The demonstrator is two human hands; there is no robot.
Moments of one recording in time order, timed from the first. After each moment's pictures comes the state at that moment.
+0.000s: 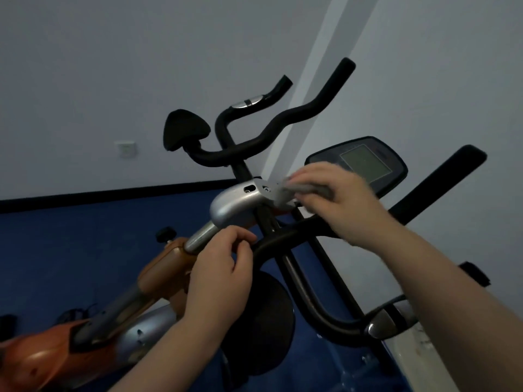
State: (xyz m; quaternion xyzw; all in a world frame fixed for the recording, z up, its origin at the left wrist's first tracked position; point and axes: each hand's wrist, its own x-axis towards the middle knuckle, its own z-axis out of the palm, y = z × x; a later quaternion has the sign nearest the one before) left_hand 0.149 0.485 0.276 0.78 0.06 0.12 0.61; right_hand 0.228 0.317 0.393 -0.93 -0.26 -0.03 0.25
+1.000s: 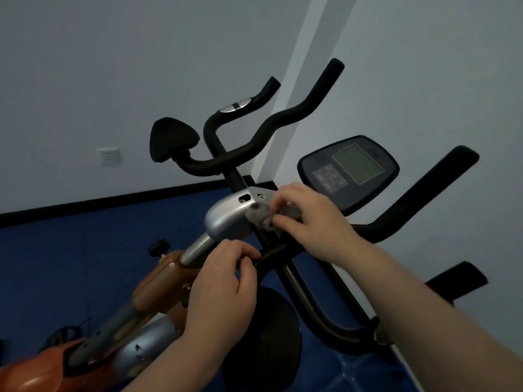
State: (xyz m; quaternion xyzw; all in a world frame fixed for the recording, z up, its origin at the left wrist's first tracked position) left_hand 0.153 0.492 0.276 0.81 -0.02 0.11 0.57; right_hand 0.232 0.339 0.365 -0.95 -0.22 -0.01 0.23
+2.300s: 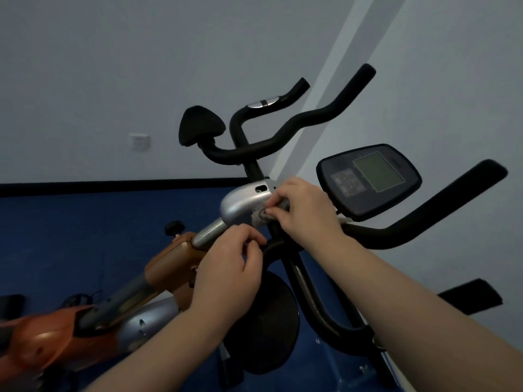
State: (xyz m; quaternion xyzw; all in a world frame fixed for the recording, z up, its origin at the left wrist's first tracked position) left_hand 0.150 0.487 0.274 0.81 0.03 0.13 0.57; right_hand 0.245 0.367 0.341 -0.96 -0.22 -0.08 0.14
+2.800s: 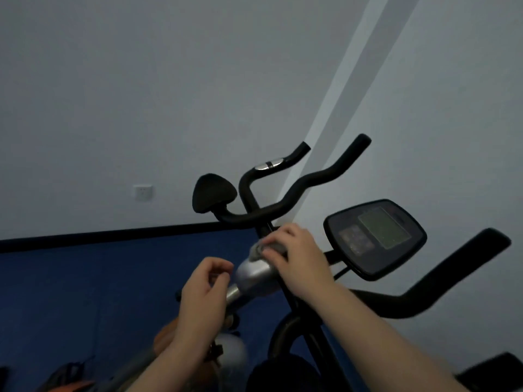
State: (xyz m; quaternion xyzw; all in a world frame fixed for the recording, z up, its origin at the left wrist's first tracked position) left_hand 0.212 0.556 0.266 0.71 0.15 0.11 0.68; right_hand 0.275 0.404 0.342 -0.96 -0.19 -0.11 0.20
